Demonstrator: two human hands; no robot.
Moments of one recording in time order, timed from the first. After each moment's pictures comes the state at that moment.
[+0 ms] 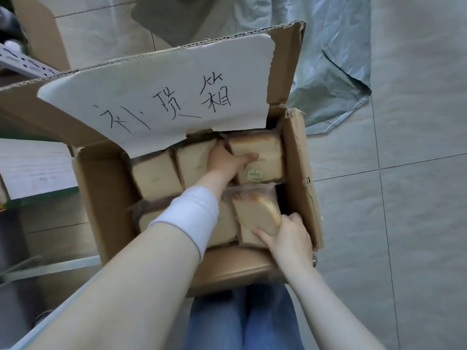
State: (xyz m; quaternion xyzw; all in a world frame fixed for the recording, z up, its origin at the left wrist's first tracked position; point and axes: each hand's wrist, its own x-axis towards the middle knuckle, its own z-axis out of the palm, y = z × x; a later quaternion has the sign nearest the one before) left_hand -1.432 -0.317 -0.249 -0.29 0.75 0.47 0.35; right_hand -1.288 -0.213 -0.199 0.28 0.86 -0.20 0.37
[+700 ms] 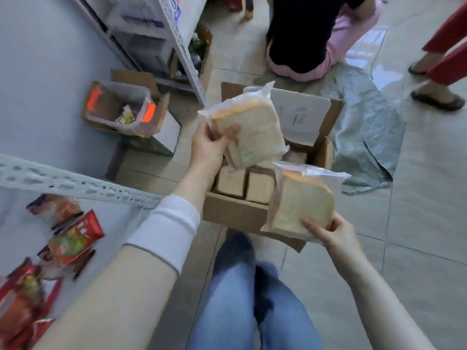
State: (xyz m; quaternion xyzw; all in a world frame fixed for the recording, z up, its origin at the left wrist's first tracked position) left_hand -1.248 -0.432 0.076 -0.26 0.69 0.67 -0.08; right_hand -1.193 -0.173 0.021 0.16 0.72 -0.62 0.28
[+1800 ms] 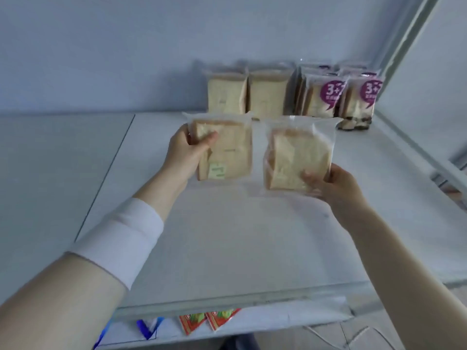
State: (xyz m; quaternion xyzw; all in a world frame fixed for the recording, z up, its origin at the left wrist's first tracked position) left_hand -0.592 -0.839 0.348 -0.52 0.52 0.40 -0.55; right_hand -0.856 -0.774 0.328 -0.44 0.57 -0.51 0.46
